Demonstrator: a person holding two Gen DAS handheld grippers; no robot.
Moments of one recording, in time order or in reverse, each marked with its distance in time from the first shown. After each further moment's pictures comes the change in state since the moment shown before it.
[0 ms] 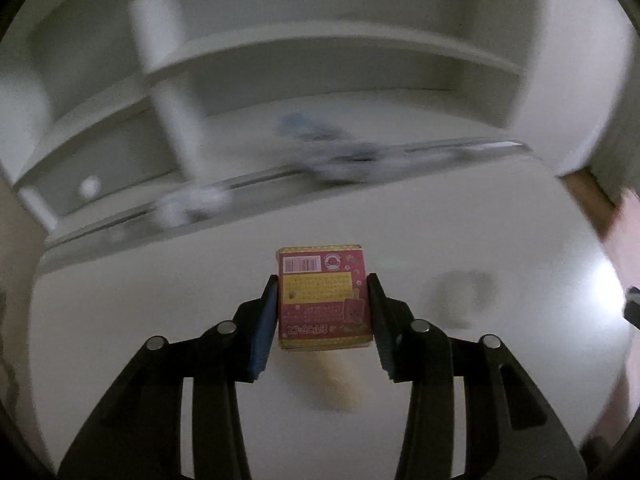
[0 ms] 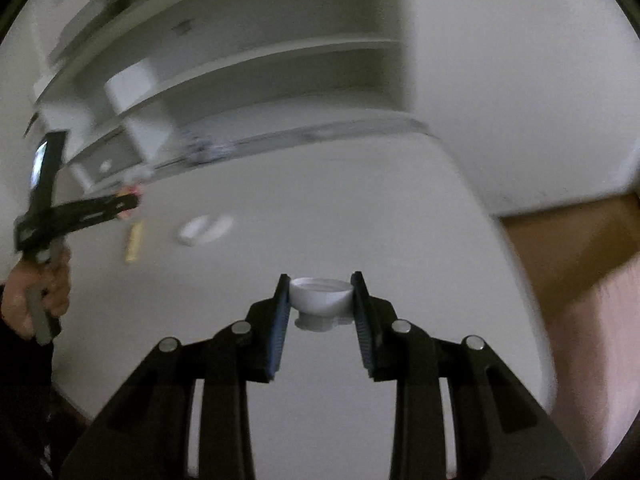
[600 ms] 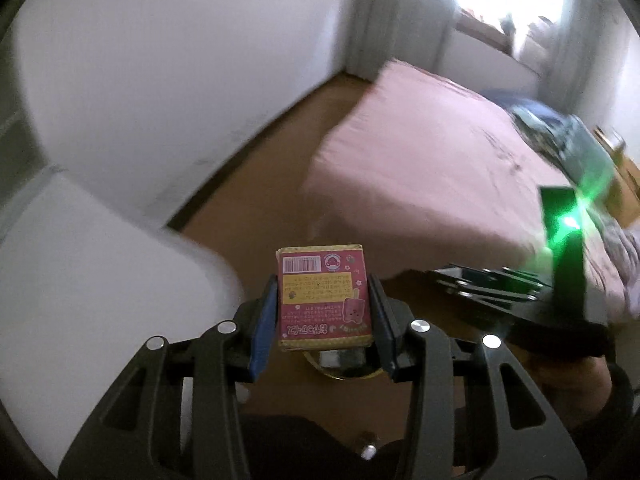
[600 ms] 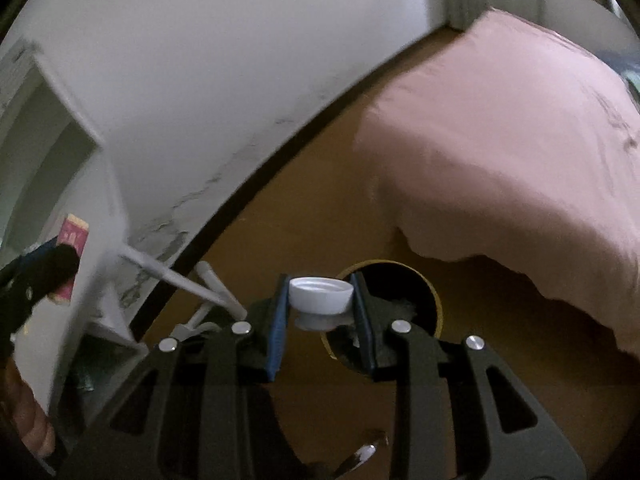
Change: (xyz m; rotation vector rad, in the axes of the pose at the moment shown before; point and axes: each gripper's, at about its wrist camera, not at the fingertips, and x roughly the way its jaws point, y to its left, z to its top) left arm -0.066 -0.439 -0.122 0.640 0.031 -0.662; right arm -0.094 -0.262 -0.205 0.658 0.007 -0.348
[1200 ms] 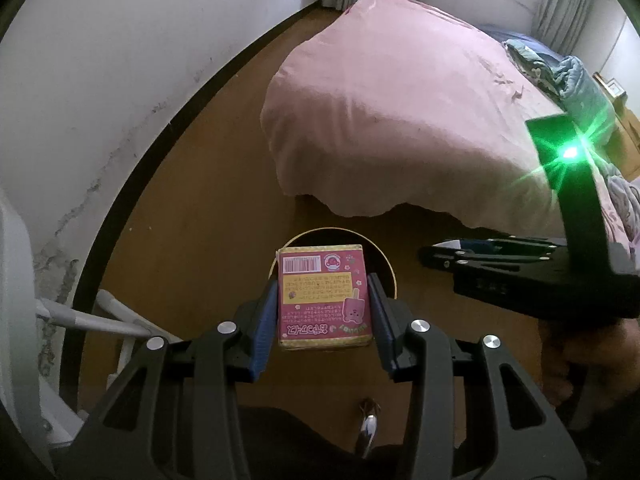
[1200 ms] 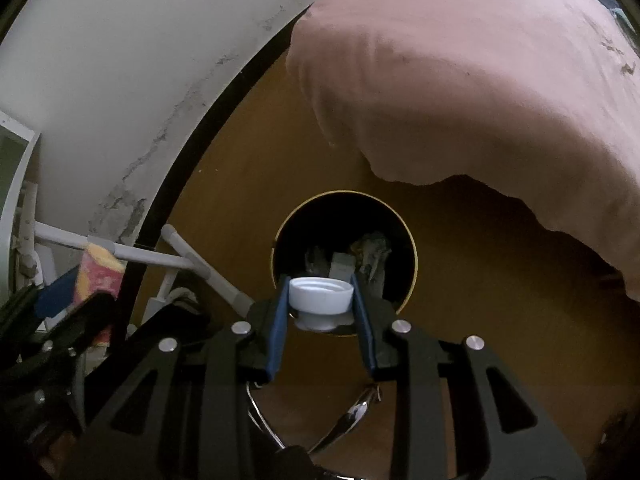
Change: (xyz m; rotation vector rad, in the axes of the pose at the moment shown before) left arm 0.139 -0.019 -0.029 0.062 0.233 -0.027; right arm 0.094 -0.051 -0.004 0.091 0.241 -0.039
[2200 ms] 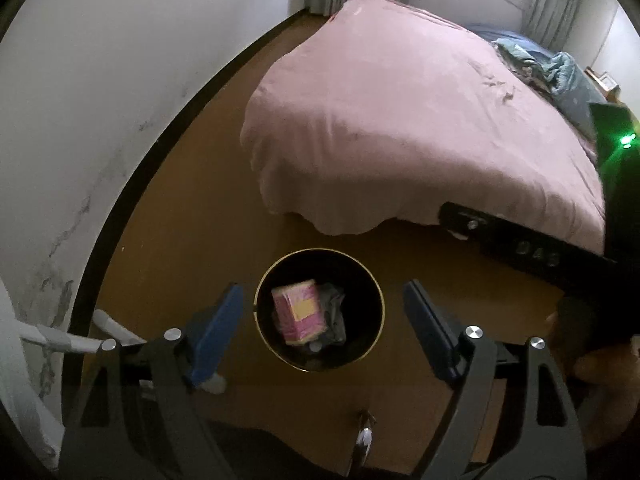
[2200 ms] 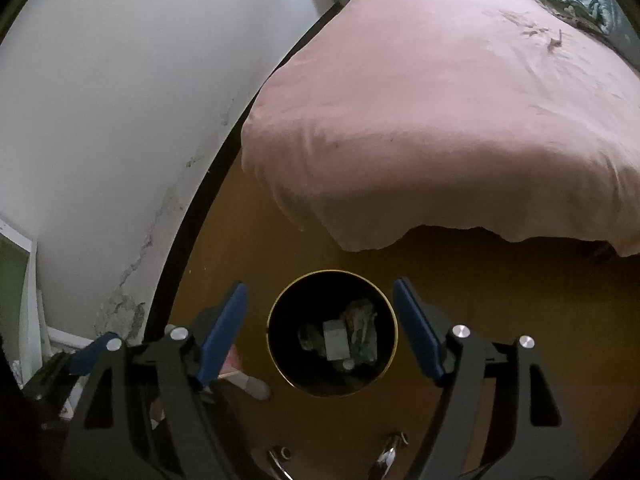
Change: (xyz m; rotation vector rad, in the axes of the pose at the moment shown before) left arm -0.007 -0.033 0.029 0.035 -0.031 -0.006; right arm -0.060 -0.039 0.000 0.242 -0.290 -0.035
